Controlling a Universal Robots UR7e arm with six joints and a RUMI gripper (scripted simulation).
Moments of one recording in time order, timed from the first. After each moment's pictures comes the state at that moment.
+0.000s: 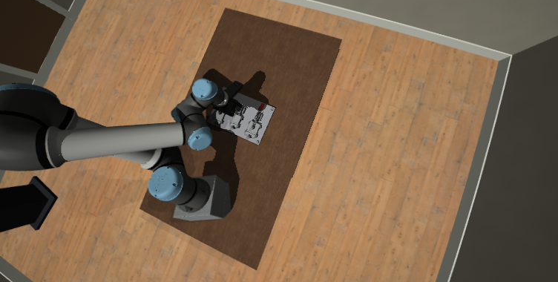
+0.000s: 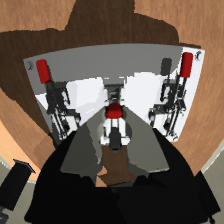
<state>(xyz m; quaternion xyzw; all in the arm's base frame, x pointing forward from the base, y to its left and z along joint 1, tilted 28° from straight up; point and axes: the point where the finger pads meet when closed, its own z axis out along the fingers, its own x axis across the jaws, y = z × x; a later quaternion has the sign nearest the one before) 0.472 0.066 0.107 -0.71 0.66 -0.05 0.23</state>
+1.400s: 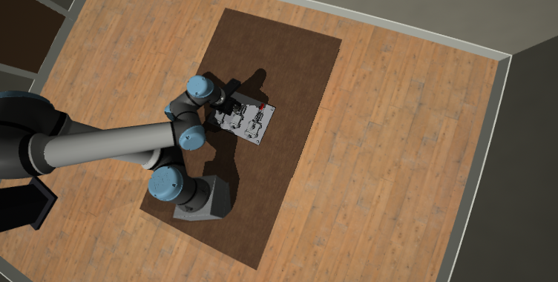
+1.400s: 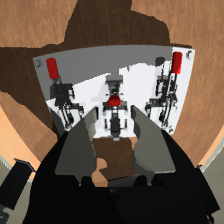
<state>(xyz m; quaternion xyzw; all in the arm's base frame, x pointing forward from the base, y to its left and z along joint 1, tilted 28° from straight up) 0.461 0.058 0.133 -0.71 0.66 -0.05 0.23</state>
